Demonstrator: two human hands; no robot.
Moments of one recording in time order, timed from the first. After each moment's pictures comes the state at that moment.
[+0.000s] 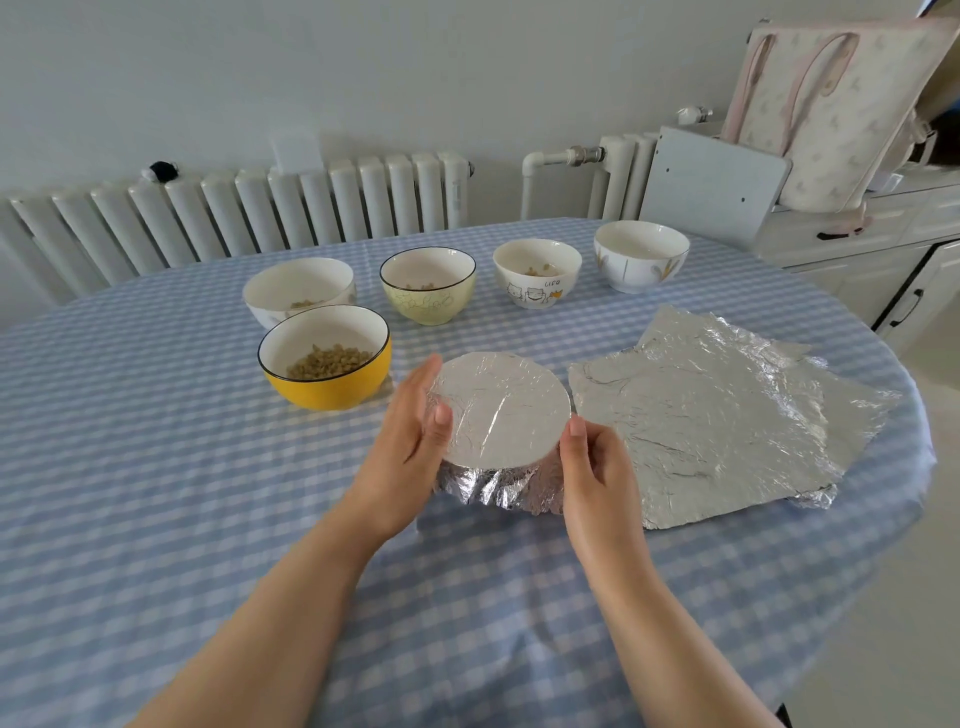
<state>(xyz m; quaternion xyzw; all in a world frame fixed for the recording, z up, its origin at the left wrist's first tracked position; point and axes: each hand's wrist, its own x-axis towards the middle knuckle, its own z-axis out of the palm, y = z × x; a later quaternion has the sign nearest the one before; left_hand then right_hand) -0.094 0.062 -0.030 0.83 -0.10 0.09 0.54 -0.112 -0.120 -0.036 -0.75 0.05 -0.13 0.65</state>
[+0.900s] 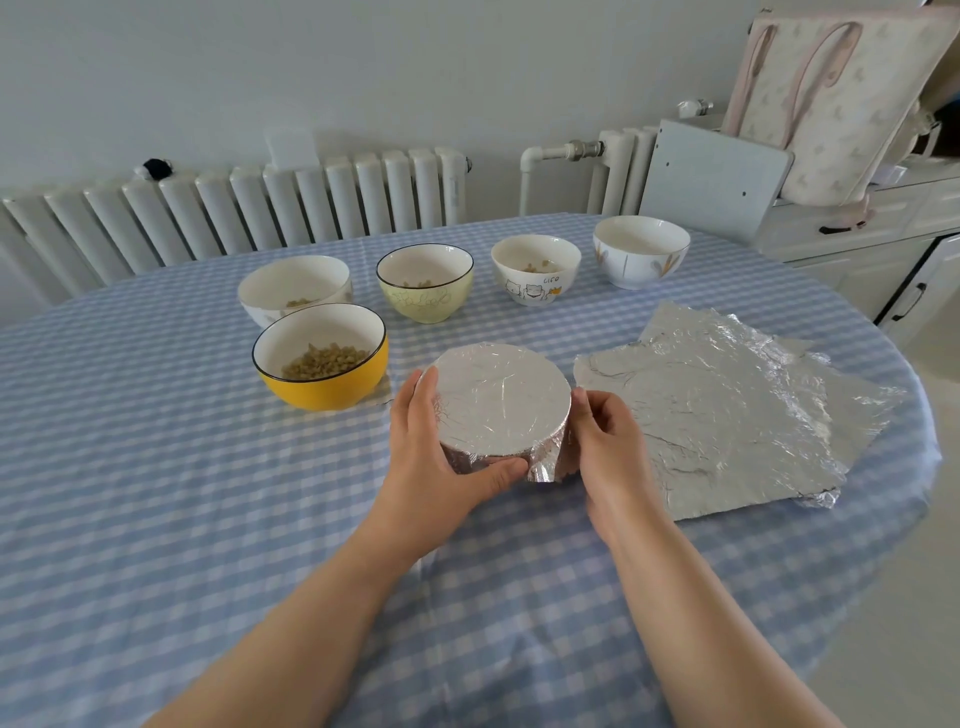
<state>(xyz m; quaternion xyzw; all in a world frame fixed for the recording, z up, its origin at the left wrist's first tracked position) -0.105 0.034 -0.035 0.85 -0.03 0.11 0.51 -0.063 -0.130 -0.043 -0.66 0.12 -0.07 0.74</state>
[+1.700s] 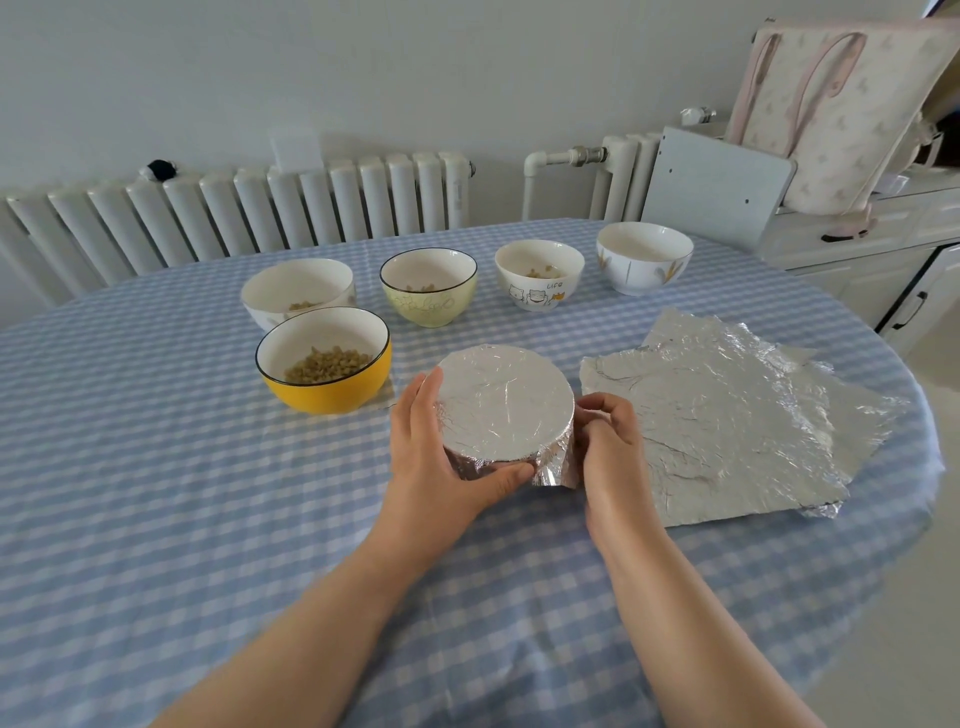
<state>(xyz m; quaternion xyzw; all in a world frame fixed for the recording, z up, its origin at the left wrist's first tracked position) -0.105 0.031 -0.037 0.85 -0.03 0.14 0.50 -0.065 -0.125 -0.039 -0.64 0.13 -0.09 0.76</state>
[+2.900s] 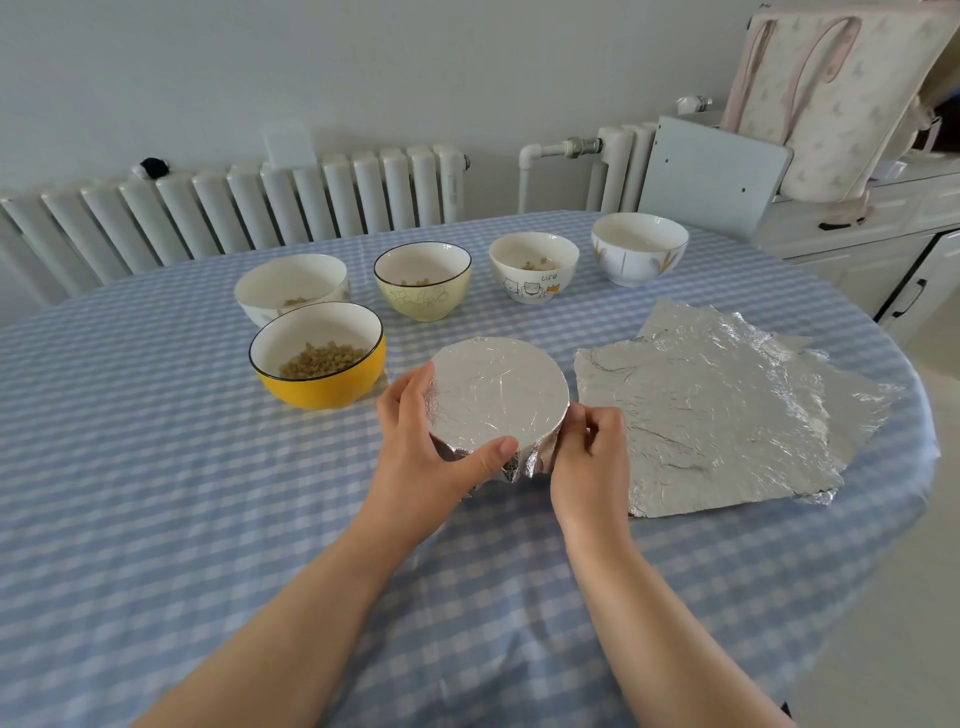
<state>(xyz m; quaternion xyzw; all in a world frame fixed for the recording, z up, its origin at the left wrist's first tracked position) -0.102 0.034 -0.029 0.83 -0.04 0.13 0.54 -0.087 -0.112 -0.041 -0.72 0.11 -0.17 0.66</state>
